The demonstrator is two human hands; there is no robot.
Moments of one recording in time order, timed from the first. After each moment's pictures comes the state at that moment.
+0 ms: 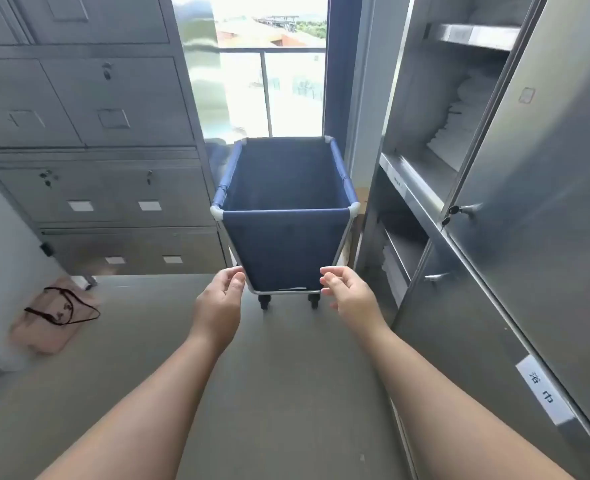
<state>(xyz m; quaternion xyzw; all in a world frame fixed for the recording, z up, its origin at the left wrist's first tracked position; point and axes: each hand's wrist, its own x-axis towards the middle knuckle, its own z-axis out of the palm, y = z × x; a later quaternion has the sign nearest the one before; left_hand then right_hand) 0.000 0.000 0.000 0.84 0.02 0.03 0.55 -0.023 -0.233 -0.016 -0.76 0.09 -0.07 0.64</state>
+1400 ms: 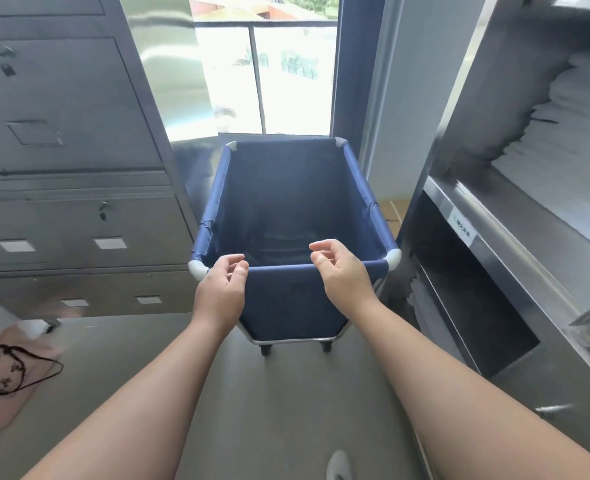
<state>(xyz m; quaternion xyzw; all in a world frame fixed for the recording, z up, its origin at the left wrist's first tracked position) 0.421 -0.031 -0.036 0.86 0.02 0.03 0.51 0.390 -0.247 -0.021 -0.82 0.07 -0.10 0.55</state>
